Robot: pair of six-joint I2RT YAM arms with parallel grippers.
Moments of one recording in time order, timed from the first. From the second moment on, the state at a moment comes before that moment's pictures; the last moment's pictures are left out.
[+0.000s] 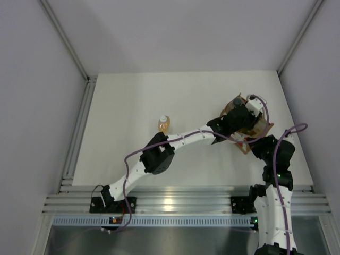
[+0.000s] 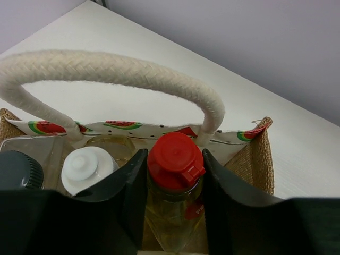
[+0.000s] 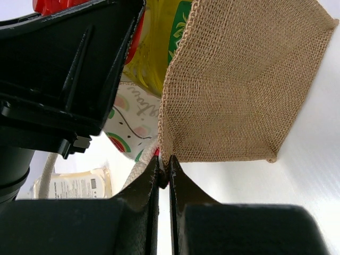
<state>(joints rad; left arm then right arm) -1.10 2.50 2.24 0.10 -0.14 -0.07 -0.26 0.45 0.33 -0.31 -0.28 0.83</state>
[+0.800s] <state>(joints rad) -1.10 2.44 2.25 0.02 -0.15 -0.12 -0.26 0.45 0.33 -0.31 -0.28 0.82</state>
